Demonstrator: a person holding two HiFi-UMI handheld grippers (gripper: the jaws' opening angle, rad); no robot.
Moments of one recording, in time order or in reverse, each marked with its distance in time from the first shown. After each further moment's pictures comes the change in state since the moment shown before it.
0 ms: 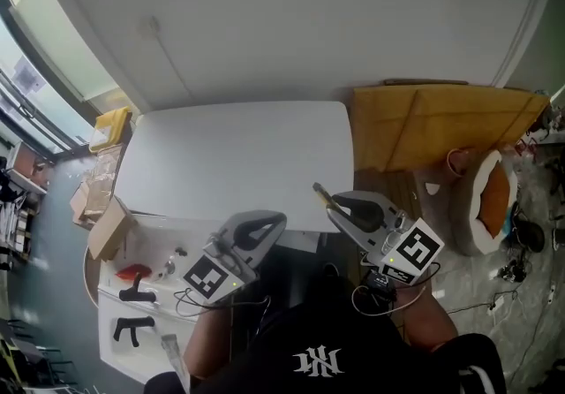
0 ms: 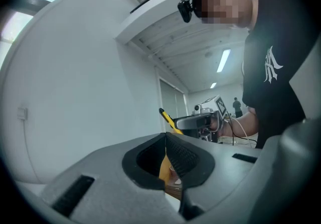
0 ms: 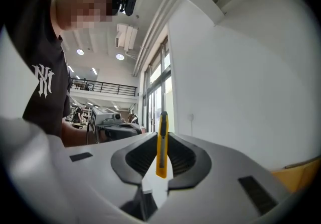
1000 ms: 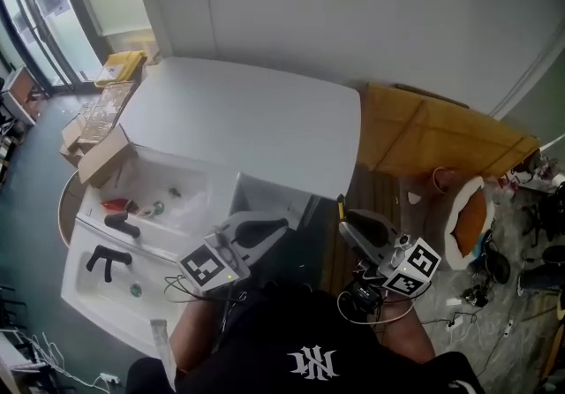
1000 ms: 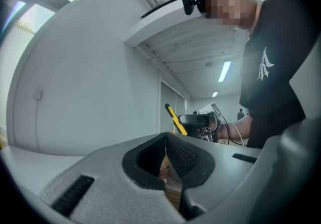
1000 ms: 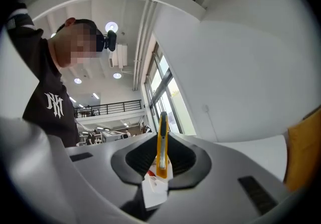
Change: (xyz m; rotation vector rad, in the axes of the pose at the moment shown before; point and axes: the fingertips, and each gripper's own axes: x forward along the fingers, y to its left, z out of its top) left arm -0.132 -0.109 -0.028 -0.133 -0.034 0.009; right arm -0.041 0.155 -0.023 0.297 -0.070 0.091
